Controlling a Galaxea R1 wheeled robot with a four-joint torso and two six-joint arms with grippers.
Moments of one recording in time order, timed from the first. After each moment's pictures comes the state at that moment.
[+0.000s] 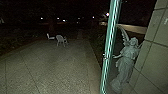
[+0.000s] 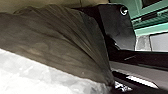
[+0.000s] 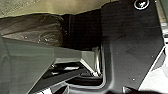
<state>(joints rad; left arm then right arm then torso) 1.41 2.95 -2.57 -0.34 0.16 0.42 -1.58 3.01 -2.59 0.12 0.13 -0.18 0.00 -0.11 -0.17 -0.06</state>
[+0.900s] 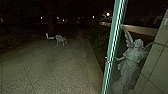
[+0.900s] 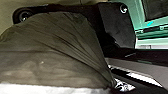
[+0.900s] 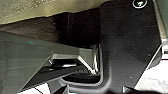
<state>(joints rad) 1.42 2.95 -2.57 -0.34 0.16 0.42 -1.58 3.01 -2.59 0.12 0.12 -0.18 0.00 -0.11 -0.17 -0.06</state>
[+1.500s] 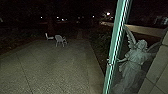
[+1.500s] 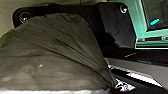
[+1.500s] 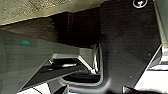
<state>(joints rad) 1.42 2.95 -2.57 -0.34 0.16 0.42 -1.58 3.01 -2.59 0.12 0.12 -0.18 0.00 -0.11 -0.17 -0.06</state>
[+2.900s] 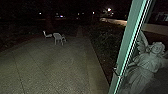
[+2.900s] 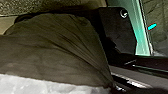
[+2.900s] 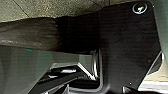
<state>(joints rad) 1.40 2.95 -2.58 -0.34 0.16 0.42 -1.56 3.01 -2.59 0.11 0.13 -0.18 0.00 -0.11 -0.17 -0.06</state>
